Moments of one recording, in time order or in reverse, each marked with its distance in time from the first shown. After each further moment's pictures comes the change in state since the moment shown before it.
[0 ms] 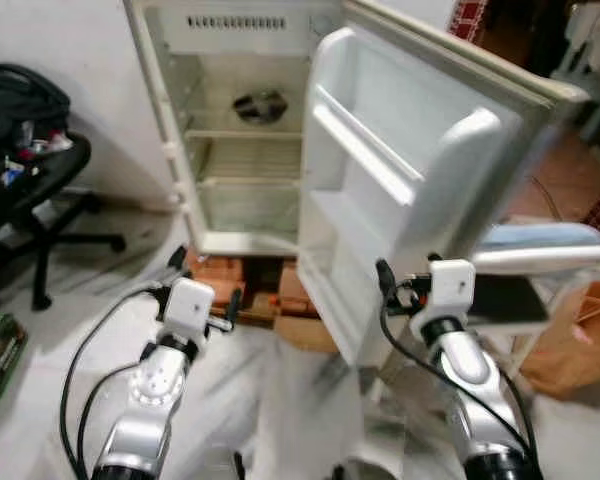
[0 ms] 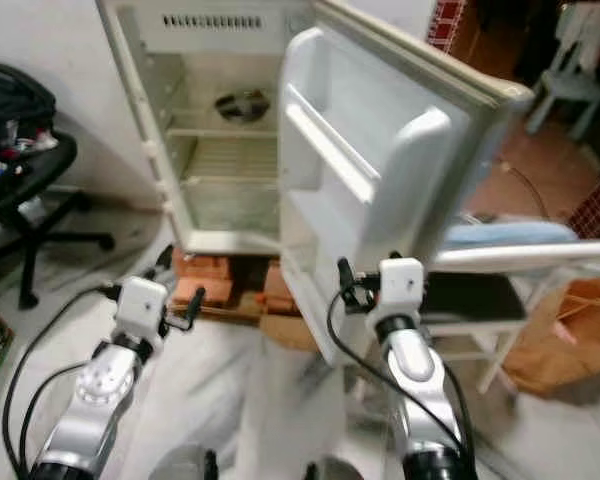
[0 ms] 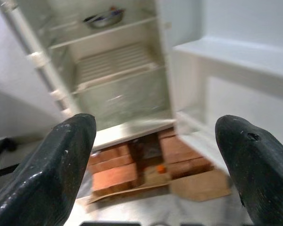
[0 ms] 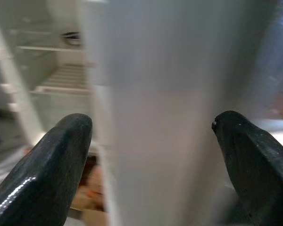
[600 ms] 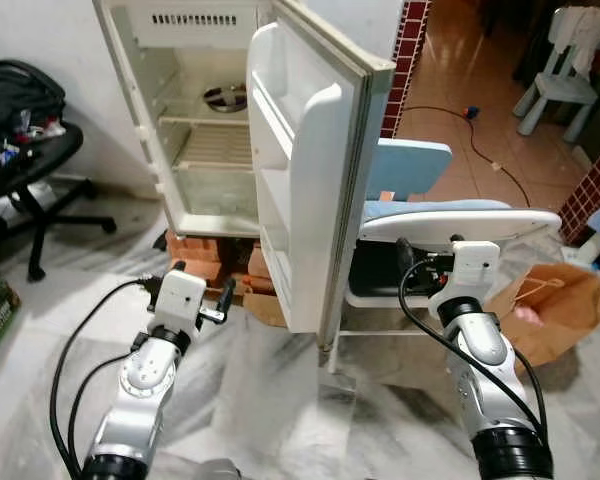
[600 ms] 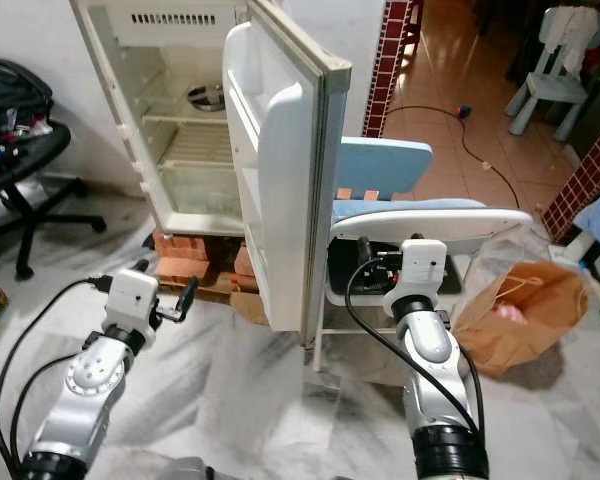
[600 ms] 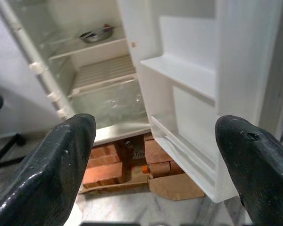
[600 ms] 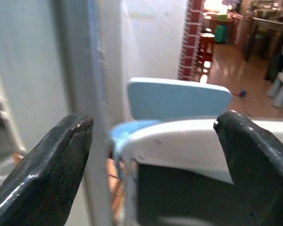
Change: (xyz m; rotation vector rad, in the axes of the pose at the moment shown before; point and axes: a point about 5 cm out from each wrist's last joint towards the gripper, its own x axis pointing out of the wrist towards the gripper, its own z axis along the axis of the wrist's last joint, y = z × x) left arm 0.005 0.015 0.006 -0.017 -0.031 0.028; right arm 0.021 -0.014 0.022 0.009 -0.070 -0.064
